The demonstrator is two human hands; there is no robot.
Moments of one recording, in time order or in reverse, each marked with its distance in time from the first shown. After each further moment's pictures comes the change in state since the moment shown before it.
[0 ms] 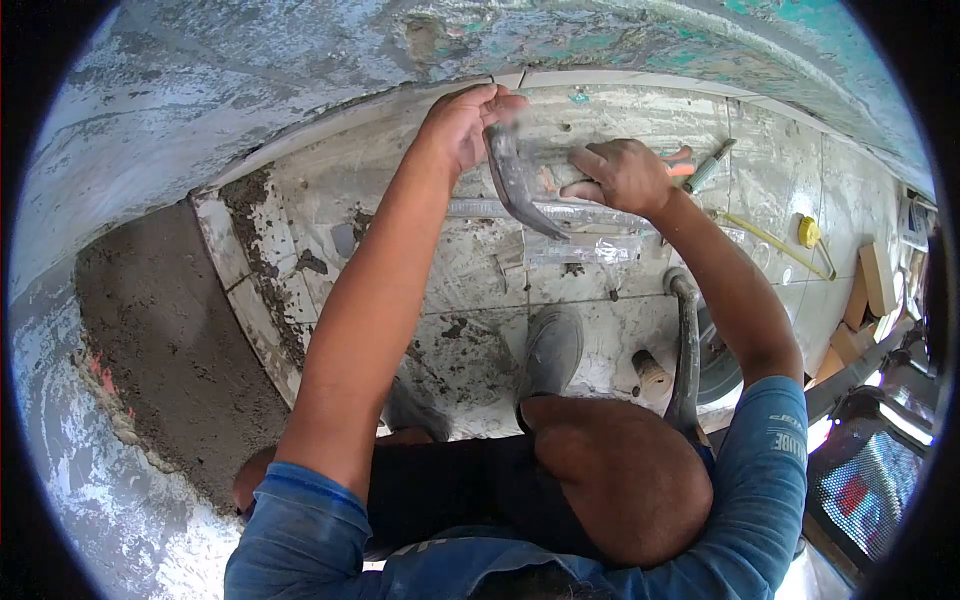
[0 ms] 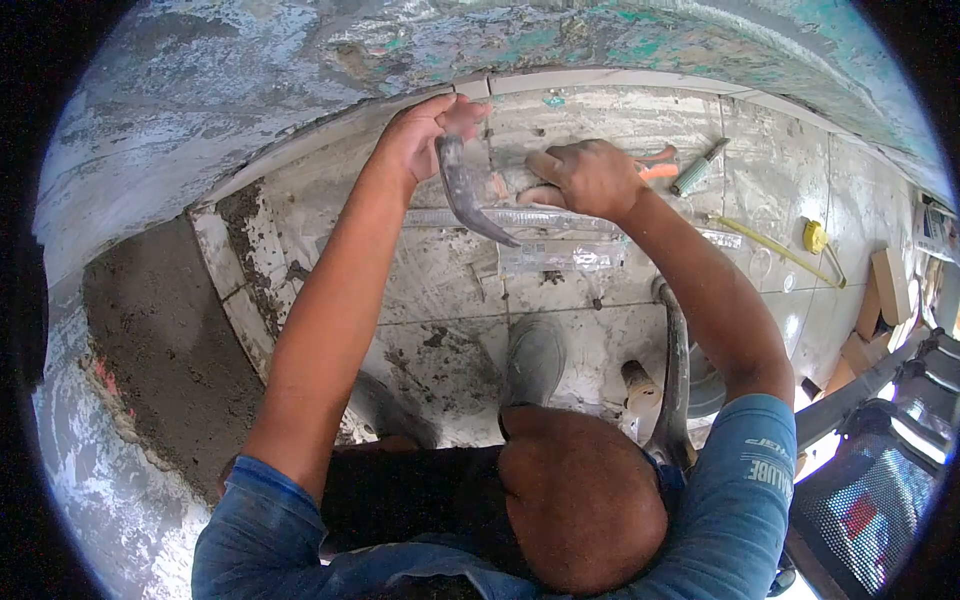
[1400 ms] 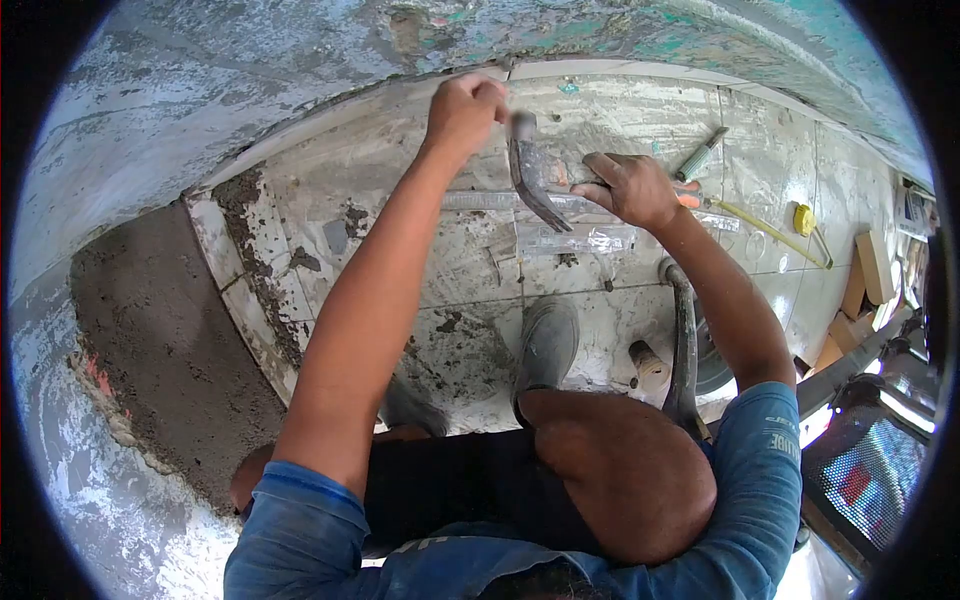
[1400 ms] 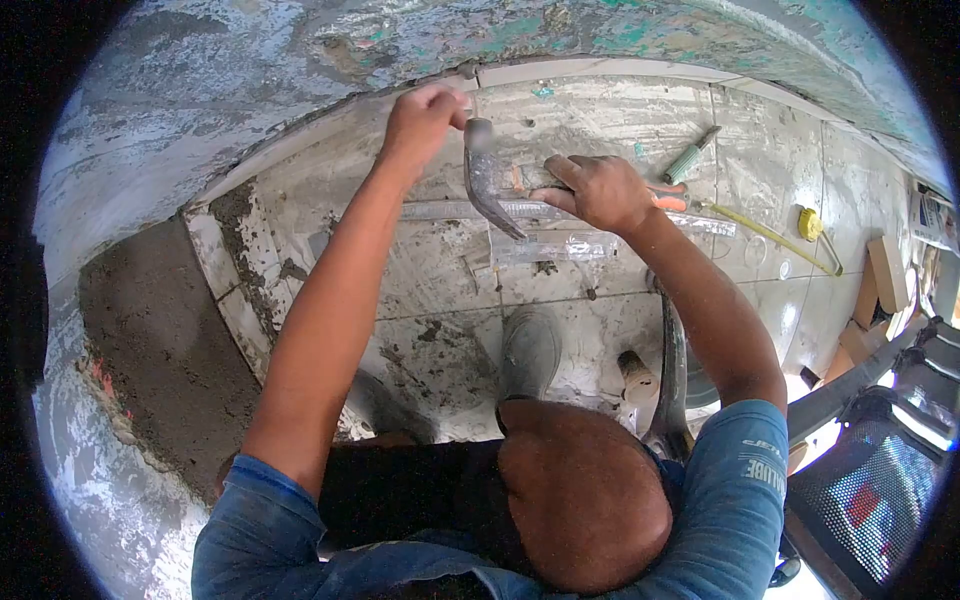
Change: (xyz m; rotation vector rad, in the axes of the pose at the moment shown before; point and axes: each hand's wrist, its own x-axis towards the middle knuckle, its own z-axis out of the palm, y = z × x) left_hand -0.006 -0.010 0.016 0.757 0.176 0.453; right_hand -0.038 -0.017 -0.003 0.036 -0.017 0.218
